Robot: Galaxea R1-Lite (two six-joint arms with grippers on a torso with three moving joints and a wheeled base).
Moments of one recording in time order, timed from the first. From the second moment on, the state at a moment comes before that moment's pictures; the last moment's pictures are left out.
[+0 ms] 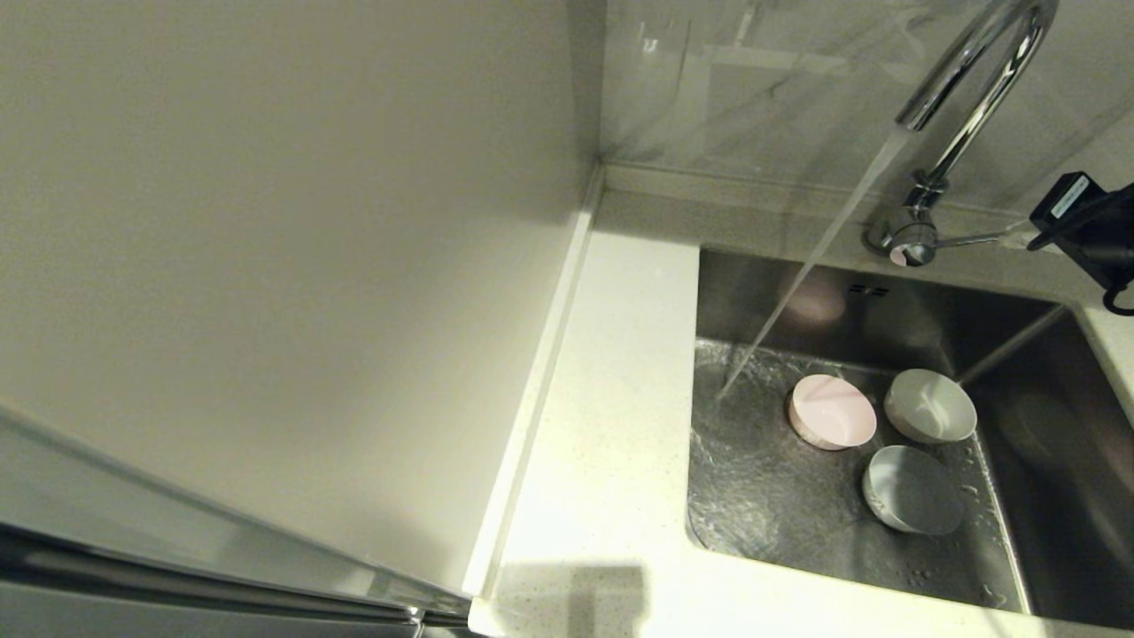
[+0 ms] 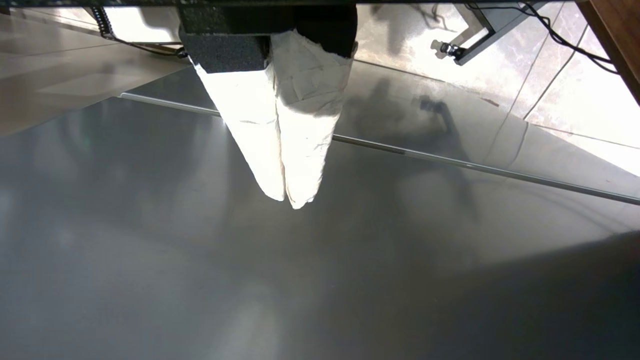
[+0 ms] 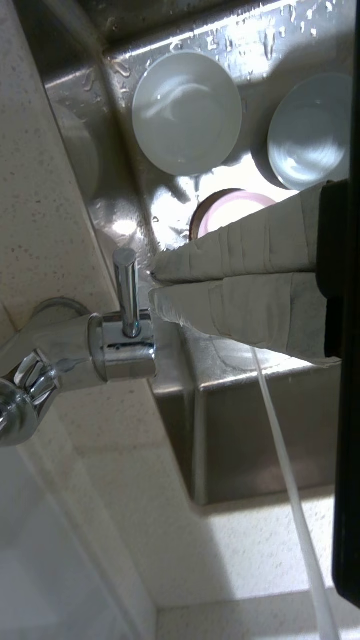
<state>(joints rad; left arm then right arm) 0.00 0.00 0.00 0.00 0.02 -0.02 -0.29 1.76 -1.57 0.14 0.18 0.55</state>
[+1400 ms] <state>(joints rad) 0.00 0.00 0.00 0.00 0.02 -0.02 -0.25 1.88 -1.65 0.10 0.17 0.59</state>
